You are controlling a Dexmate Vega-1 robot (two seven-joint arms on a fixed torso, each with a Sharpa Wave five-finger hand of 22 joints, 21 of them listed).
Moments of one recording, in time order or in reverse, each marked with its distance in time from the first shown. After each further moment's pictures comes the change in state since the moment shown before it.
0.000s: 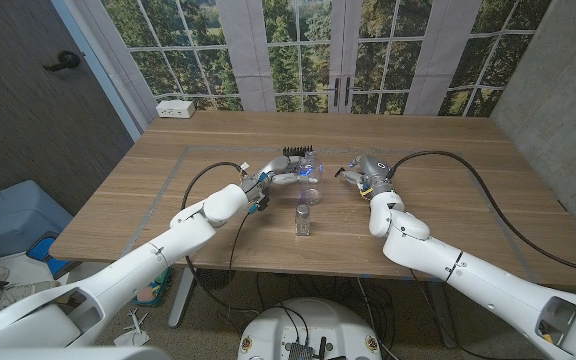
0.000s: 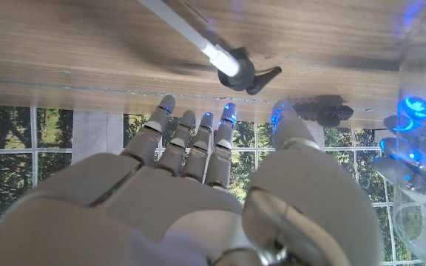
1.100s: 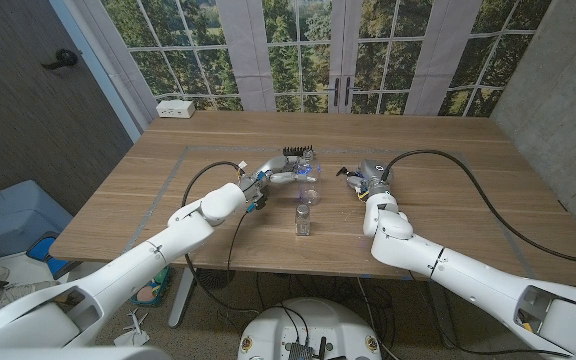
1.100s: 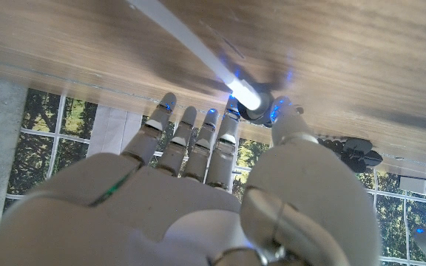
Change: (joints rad) left arm -0.008 0.004 -0.006 0.006 -0.022 -0.004 -0.023; left_hand -0.001 0.001 -0.012 0.001 -0.001 0.025 0.011 -0.005 0.000 0.029 0.011 0.004 0.001 0.000 0.000 -0.011 -0.004 0.000 0.000 0.000 0.000; right arm 0.063 0.047 -0.085 0.097 -0.093 -0.134 0.036; right_hand 0.108 0.021 -0.029 0.015 0.004 0.261 -0.028 0.105 0.009 0.083 -0.053 0.029 0.039 0.041 -0.001 0.055 0.039 0.045 -0.045 0.011 0.000
